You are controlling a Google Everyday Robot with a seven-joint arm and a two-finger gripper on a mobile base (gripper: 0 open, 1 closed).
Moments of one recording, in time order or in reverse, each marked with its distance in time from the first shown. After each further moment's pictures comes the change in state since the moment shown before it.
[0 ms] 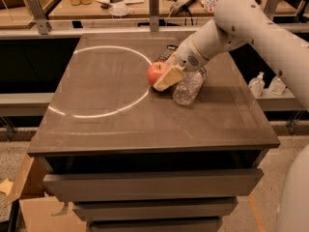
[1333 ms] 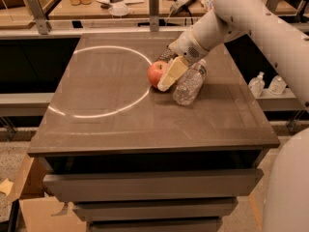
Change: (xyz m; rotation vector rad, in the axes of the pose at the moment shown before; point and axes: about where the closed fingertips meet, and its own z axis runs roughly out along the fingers) arm -0.013 -0.017 -0.010 0.024 0.016 -0.057
